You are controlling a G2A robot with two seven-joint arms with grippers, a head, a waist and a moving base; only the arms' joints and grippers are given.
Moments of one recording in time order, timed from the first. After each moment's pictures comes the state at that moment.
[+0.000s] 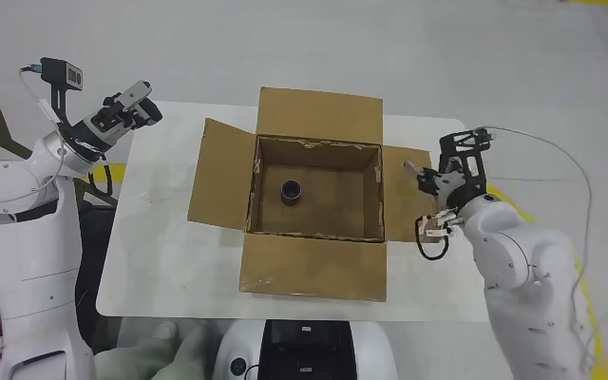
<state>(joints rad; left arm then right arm) 1.17 -0.99 -1.85 -1.58 -0.29 -0.26 -1.02 -1.37 -1.21 1.44 -2.13 -1.06 0.04 0.90</state>
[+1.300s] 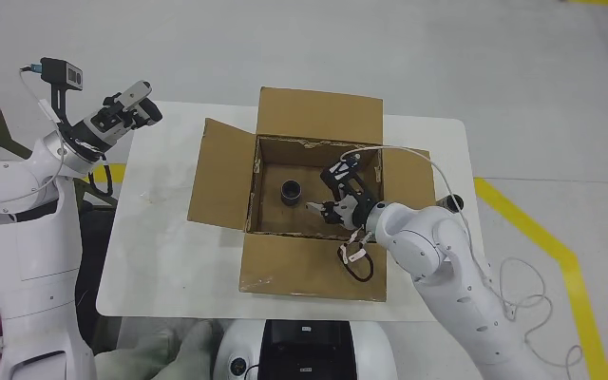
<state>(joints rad) 1.17 -0.99 -1.85 -1.58 -0.29 -0.26 -1.02 -1.17 -1.26 1.02 -1.90 -0.92 -0.07 0.92</state>
